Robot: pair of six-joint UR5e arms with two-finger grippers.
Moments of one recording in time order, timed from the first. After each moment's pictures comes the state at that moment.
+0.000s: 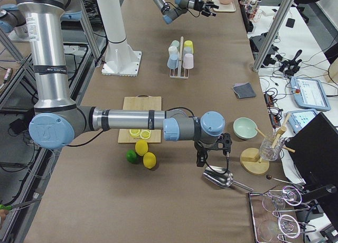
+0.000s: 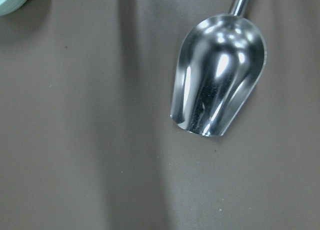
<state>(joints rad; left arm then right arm) -0.76 -1.93 -1.41 -3.00 -1.02 -0.61 1.51 -1.49 1.52 -1.52 2.40 0.21</state>
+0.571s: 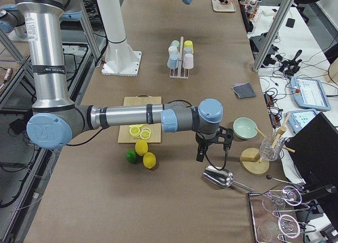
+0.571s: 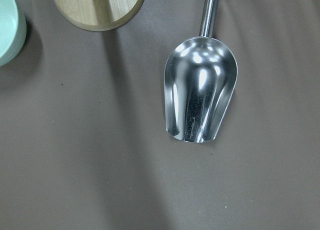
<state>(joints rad) -1.18 -1.90 -1.29 -2.60 -1.64 -0.65 1.52 -1.50 1.61 -1.53 2.36 0.40</state>
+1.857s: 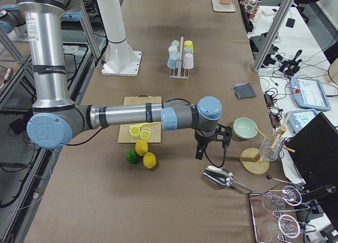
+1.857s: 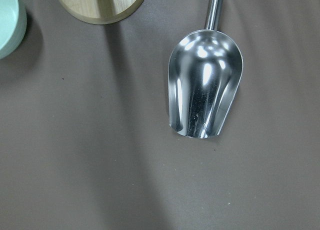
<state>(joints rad) -1.46 -1.73 -1.35 -1.75 -2.17 -0.01 1.50 -1.51 1.62 -1.52 2.35 0.41</state>
